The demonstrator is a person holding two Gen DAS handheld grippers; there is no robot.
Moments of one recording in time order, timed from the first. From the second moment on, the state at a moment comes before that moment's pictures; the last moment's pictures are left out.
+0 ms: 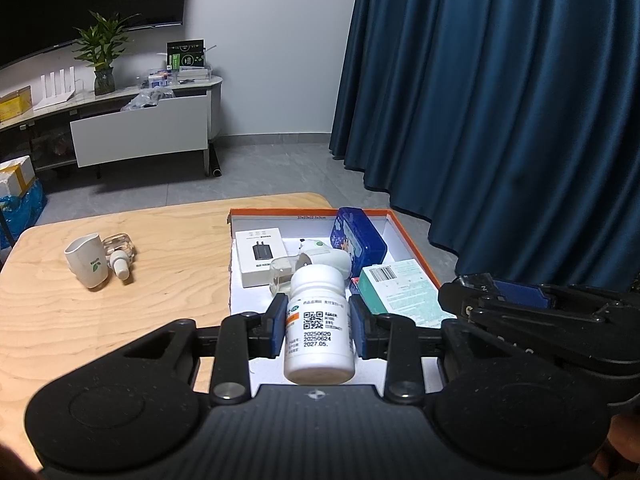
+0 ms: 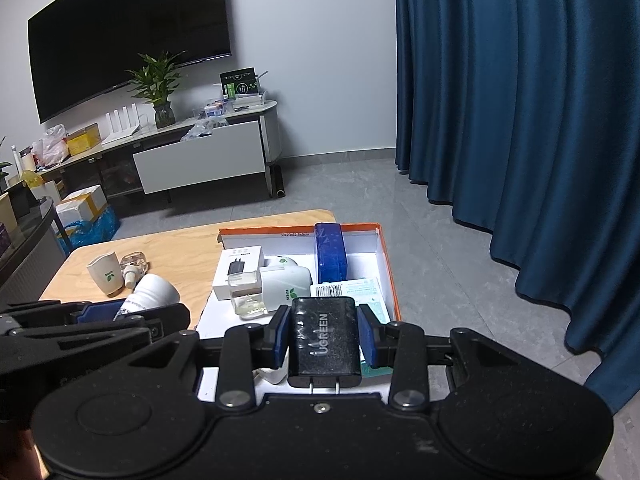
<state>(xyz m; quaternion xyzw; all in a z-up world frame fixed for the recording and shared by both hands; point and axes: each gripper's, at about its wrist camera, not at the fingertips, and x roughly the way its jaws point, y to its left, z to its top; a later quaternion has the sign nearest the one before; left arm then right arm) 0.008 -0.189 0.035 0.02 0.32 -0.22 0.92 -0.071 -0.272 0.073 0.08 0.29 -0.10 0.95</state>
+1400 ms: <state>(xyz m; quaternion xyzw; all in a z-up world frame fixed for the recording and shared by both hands) 0.030 -0.206 0.024 0.02 0.34 -0.22 0.92 -0.043 -0.280 0.061 0.08 0.31 -0.10 0.94</state>
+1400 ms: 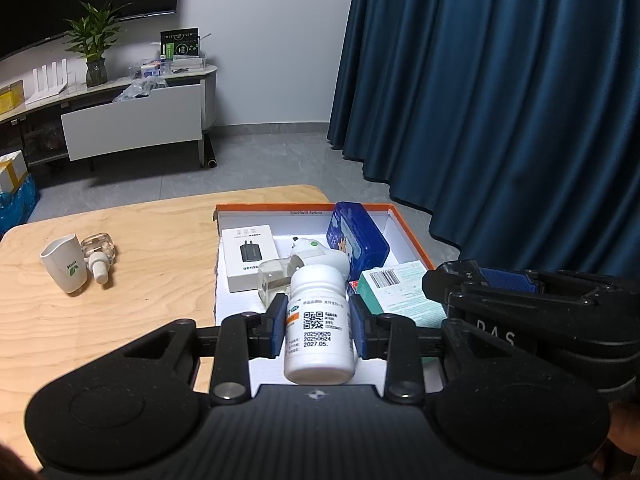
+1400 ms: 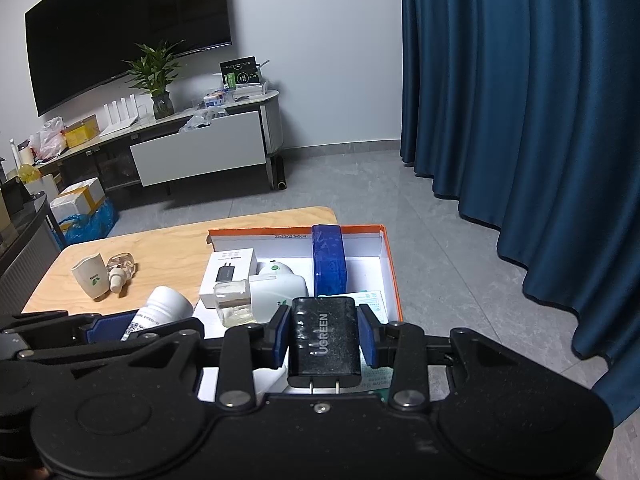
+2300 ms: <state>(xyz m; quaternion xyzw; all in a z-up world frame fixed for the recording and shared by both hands) 0.050 -0.214 0.012 0.02 0.35 -0.22 0.91 -0.011 -0.298 0.050 0.08 0.32 -0.10 0.94</state>
